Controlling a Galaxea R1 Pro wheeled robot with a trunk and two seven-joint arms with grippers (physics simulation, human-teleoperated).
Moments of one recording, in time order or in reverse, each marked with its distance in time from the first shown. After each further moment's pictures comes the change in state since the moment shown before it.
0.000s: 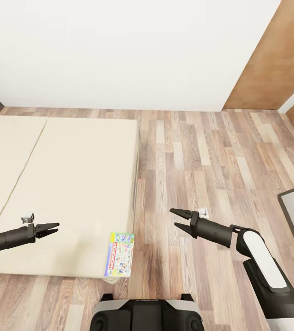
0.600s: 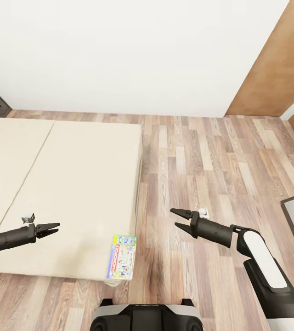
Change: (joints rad) left arm 0.000 -0.003 0.000 0.000 -0.001 0.000 0.000; right arm -0.001 -0.002 -0.001 0.000 0.001 0.000 0.000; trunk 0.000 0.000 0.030
